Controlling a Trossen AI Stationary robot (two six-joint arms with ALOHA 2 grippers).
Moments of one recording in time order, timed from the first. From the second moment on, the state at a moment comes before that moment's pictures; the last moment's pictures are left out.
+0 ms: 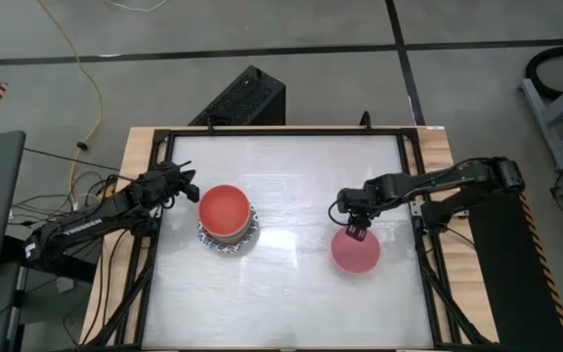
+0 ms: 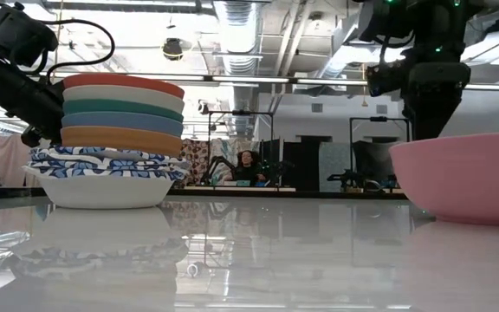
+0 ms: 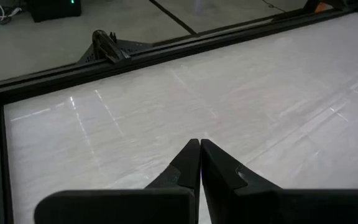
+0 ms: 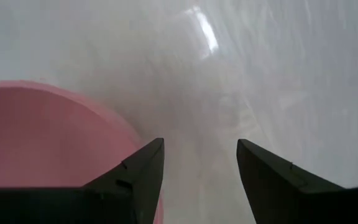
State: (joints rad) left arm 0.49 0.21 0.10 -0.30 -0.42 -0.31; right arm 0.02 1.28 0.88 -0.94 0.10 0.47
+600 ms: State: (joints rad) left arm 0.49 0.21 0.10 -0.30 -0.42 -0.31; right arm 0.11 1.26 0.86 -0.94 0.05 0.42
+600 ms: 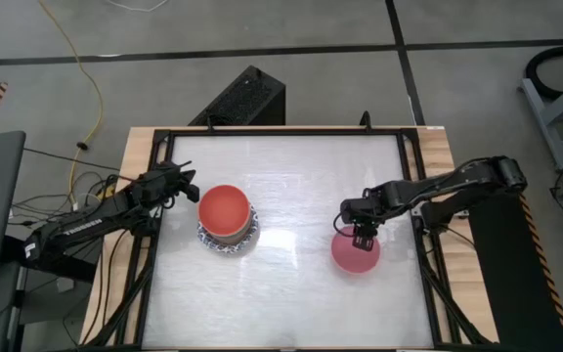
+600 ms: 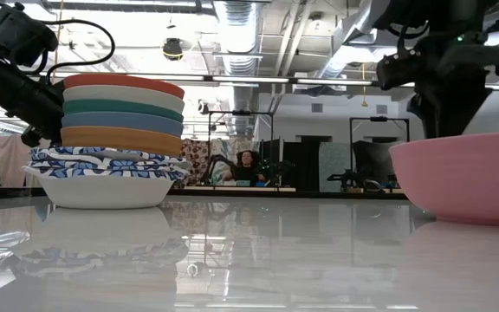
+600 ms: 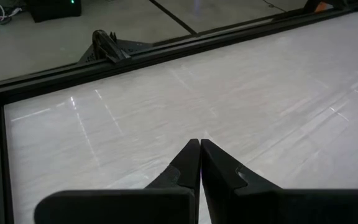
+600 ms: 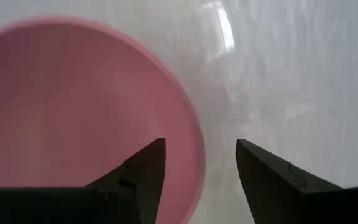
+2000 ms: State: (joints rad) left arm 0.49 0.21 0.10 -0.30 -0.42 -0.31; right arm -0.05 1.26 0.90 -0.42 0.15 0.63
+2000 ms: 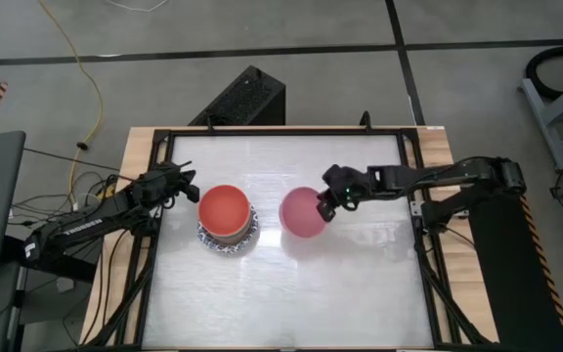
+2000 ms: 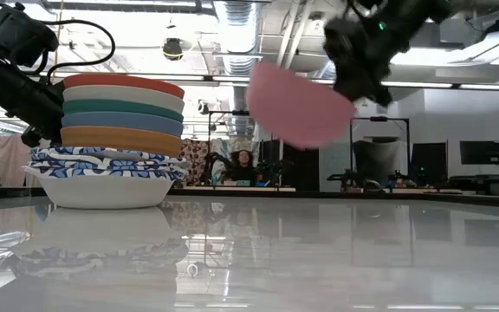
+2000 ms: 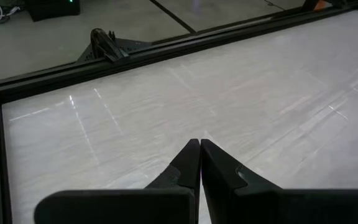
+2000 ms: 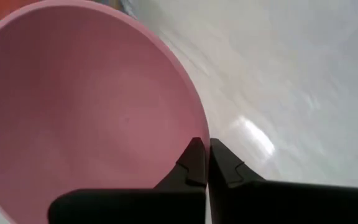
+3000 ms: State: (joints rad) left arm 0.49 0.22 0.10 -0.30 -0.42 -0.31; right arm -0.05 1.75 1.77 -0.44 -0.01 0.21
